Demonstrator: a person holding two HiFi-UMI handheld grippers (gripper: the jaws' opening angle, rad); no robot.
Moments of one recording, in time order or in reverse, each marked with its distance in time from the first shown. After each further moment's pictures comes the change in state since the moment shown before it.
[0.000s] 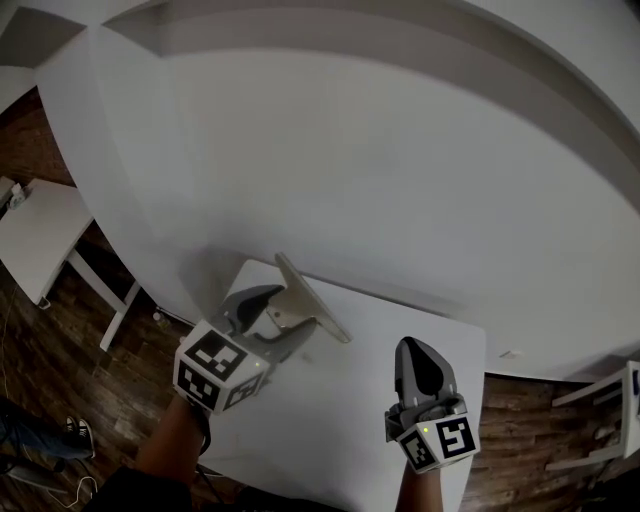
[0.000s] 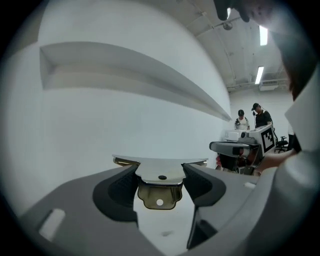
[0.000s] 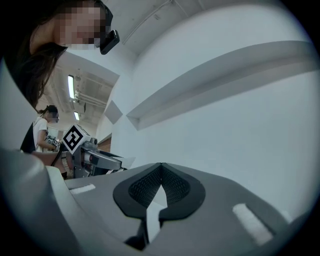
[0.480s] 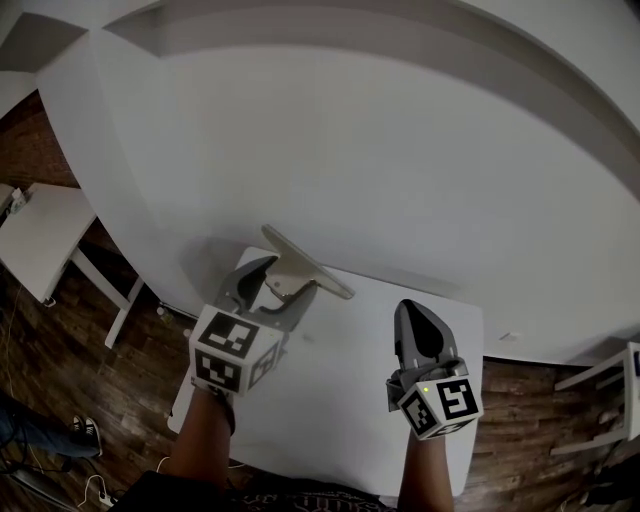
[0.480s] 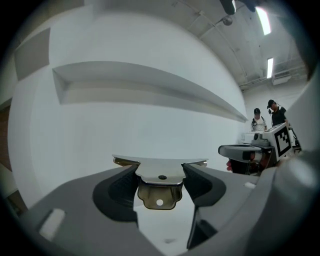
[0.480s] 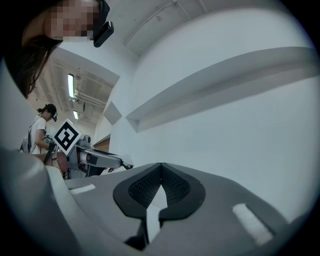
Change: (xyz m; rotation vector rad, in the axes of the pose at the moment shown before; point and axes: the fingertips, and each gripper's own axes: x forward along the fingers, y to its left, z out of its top) left arm -0.011 0.001 0.028 -0.019 -0.082 0.182; right arm -0.001 -0.006 0.012 -0.056 0.029 -0.041
